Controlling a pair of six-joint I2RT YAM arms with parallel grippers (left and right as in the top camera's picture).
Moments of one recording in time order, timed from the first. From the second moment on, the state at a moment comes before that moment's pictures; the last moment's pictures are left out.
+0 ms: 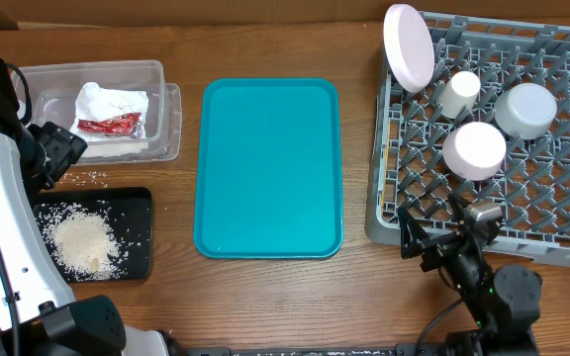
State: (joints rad) left arm 0.40 1.66 1.89 -1.66 -0.16 -0.67; right arm 0.08 0.20 0.19 -0.11 -0.29 0.17
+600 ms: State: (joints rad) left arm 0.40 1.66 1.89 -1.66 -0.16 -0.67; right arm 0.02 0.02 0.02 0.13 -0.18 0.17
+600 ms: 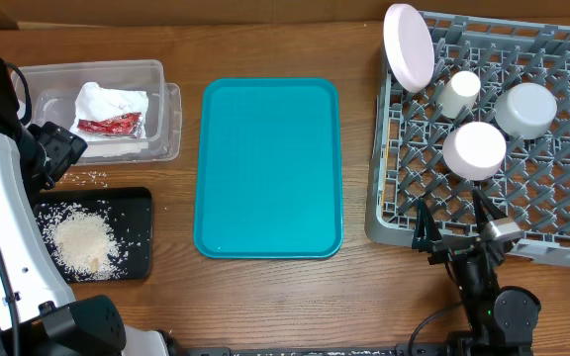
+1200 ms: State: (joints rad) left arm 0.40 1.66 1.89 -1.66 -0.16 -0.67; right arm -0.02 0.01 0.02 -0.03 -0.01 0.17
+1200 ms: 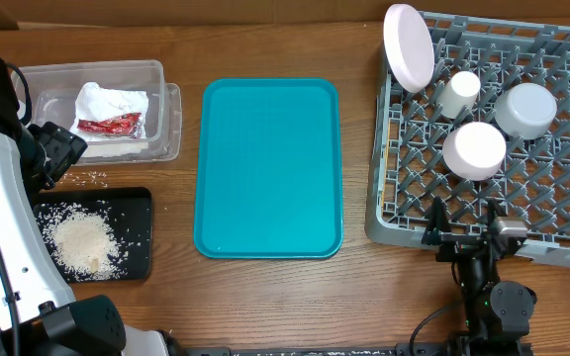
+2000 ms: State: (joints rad) left arm 0.40 1.66 1.89 -1.66 -0.16 -0.67; right arm -0.02 0.01 0.02 -0.03 0.00 0.14
